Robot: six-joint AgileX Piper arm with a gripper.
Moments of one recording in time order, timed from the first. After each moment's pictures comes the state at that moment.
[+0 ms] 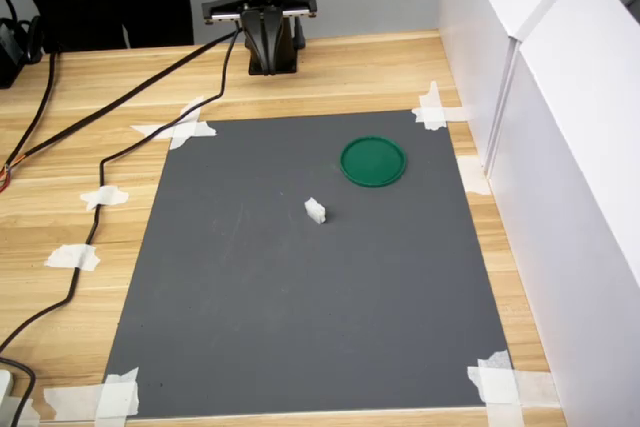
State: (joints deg) arm 2.3 9.1 -7.1 10.1 25.5 -19.9
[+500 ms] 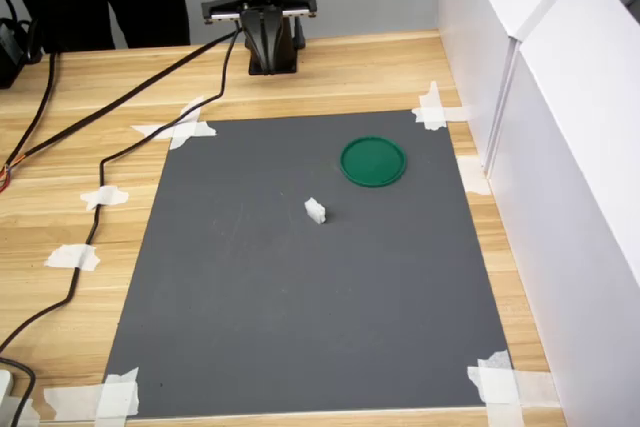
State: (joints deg) arm 2.3 9.1 -7.1 10.1 24.4 -19.9
